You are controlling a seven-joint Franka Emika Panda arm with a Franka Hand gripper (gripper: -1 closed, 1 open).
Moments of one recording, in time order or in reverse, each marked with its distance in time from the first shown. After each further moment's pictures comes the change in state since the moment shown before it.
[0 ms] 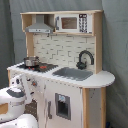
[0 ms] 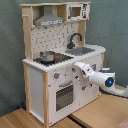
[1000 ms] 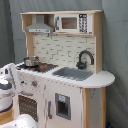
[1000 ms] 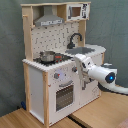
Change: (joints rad) arm 0.110 0.000 -0.134 0.103 0.004 -0.230 -0.034
